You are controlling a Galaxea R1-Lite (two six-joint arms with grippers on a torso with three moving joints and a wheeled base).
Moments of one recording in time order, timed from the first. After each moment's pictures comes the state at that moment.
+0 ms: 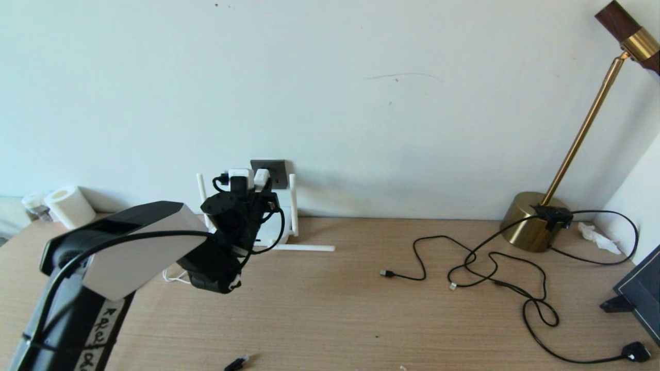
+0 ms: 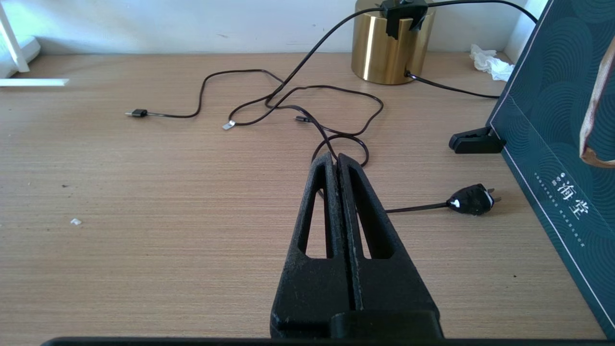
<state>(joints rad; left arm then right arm) -0.28 2.47 -1.25 -1.52 0.21 0.11 0.01 0.00 0.00 -0.01 -0.03 0.04</state>
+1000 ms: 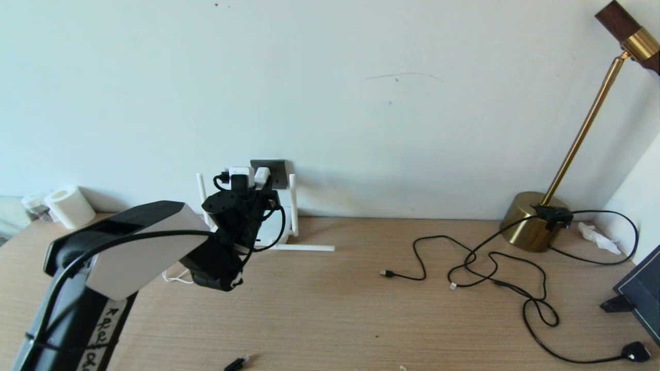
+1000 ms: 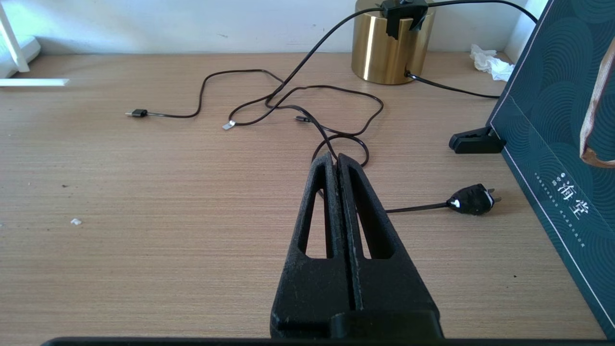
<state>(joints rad) -0.28 2.48 -1.28 -1.52 0.21 0.11 0.01 0.00 0.00 -0.01 -0.03 0.03</state>
